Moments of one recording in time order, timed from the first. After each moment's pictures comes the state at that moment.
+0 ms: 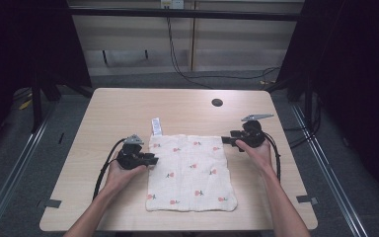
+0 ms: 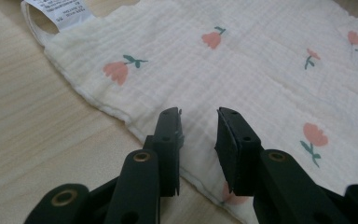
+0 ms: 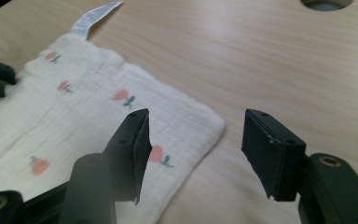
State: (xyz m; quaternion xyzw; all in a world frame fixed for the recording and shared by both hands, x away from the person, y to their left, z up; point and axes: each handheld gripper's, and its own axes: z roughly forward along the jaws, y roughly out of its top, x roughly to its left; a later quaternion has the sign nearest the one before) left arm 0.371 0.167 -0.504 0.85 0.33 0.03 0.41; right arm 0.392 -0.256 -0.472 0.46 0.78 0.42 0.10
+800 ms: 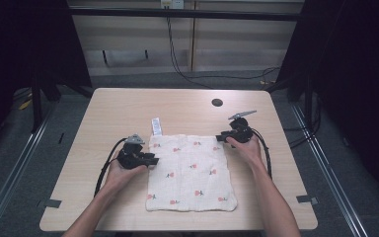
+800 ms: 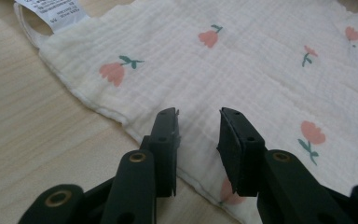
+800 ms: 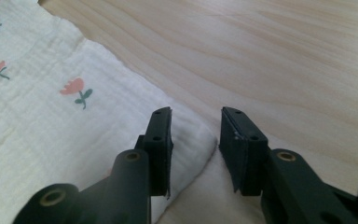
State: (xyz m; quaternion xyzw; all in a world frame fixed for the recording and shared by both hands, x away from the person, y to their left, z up) left arm 0.375 0.167 -0.501 0.85 0.33 0.02 0.40; right arm 0.432 -0.235 -0.503 0.46 0.81 0.37 0.09
